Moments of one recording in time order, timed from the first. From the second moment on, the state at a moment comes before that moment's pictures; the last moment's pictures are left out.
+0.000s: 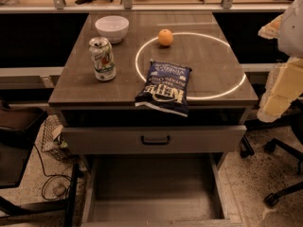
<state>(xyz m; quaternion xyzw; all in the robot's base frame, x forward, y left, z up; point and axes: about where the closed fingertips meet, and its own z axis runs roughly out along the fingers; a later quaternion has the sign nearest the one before) 0.438 -0.213 0.988 -0.60 0.78 -0.05 0.18</state>
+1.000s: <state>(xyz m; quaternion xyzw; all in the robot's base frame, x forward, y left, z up) 0.505 -0.227 0.989 -0.53 0.79 -0.05 0.29</state>
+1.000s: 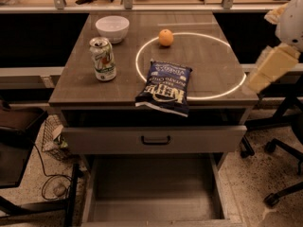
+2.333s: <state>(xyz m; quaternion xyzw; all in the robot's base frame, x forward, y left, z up) 0.664 -0.210 1.018 -0.37 0.73 0.06 0.56</state>
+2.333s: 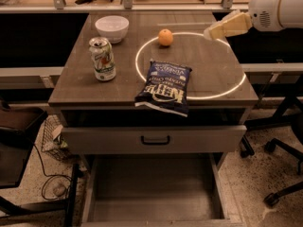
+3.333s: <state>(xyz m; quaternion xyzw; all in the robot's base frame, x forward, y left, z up) 0.786 -0.171 0.957 -0.32 0.74 0.13 0.57</state>
